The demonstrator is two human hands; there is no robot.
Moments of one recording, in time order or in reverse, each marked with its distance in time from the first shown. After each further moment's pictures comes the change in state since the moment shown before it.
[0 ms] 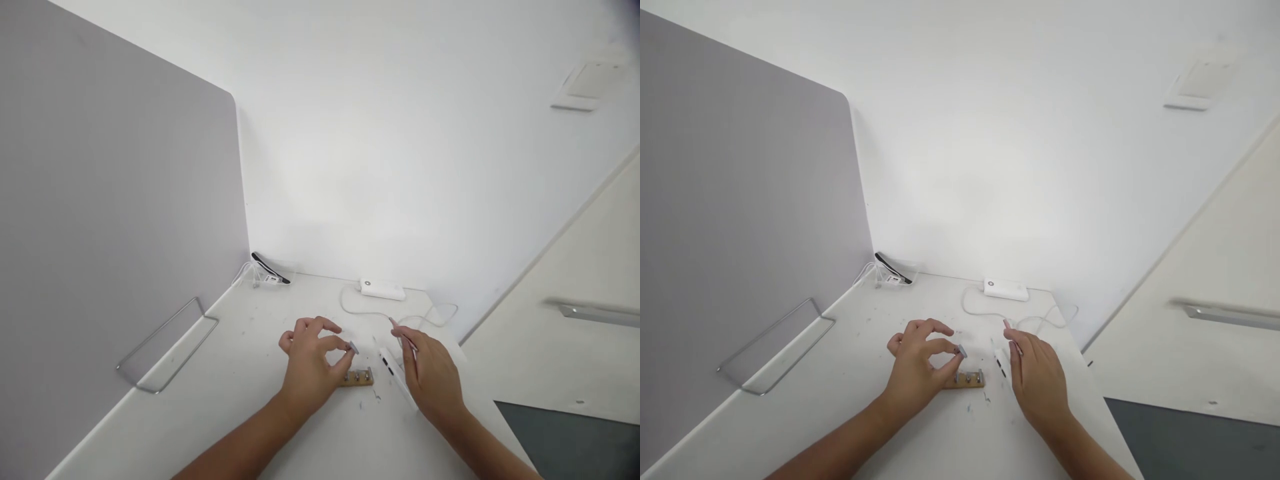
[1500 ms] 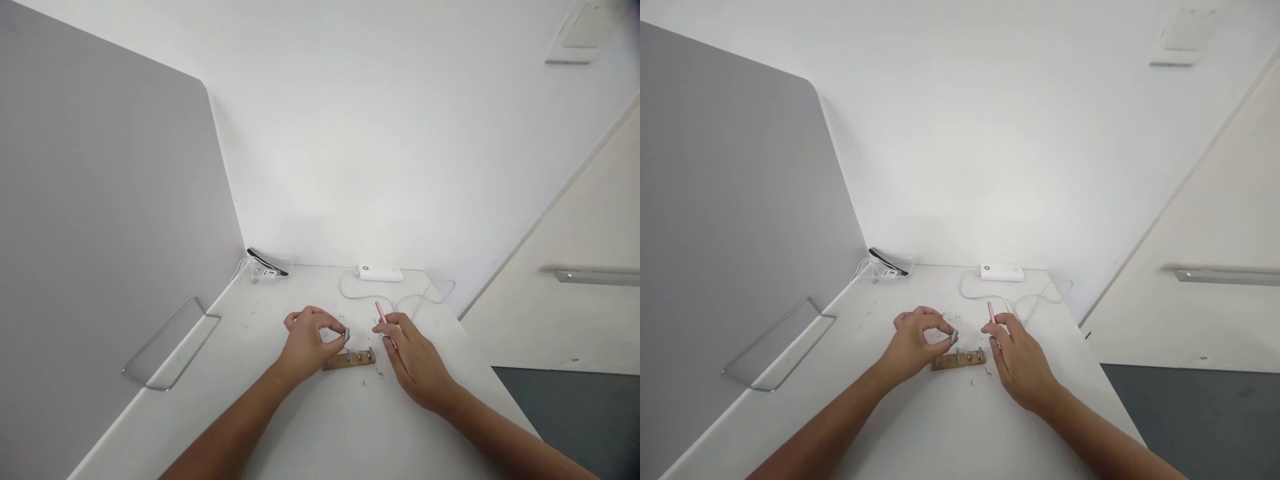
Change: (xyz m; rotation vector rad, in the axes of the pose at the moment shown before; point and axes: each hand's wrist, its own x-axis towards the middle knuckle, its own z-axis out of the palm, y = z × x) left_hand 0.024 -0.005 -0.023 -0.161 -0.334 -0.109; right_hand -0.001 -0.031 -0.009 0.151 -0.260 -0.071
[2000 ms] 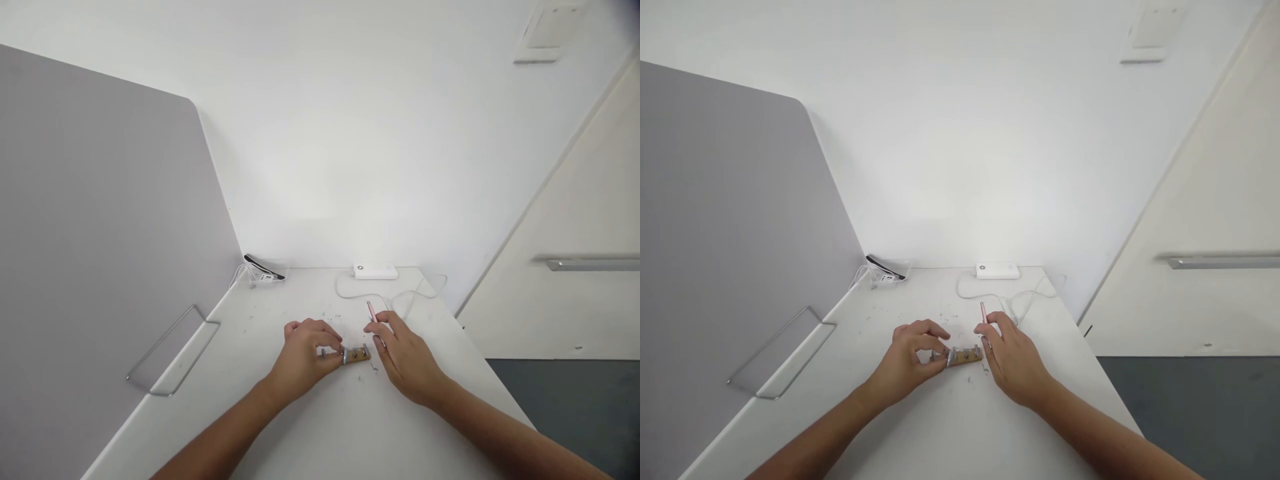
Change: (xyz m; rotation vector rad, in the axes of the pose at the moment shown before) left_hand -0.023 0.007 -0.006 0.075 -0.083 0.190; right_hand -0.001 -0.006 0.000 -0.064 0.000 -0.031
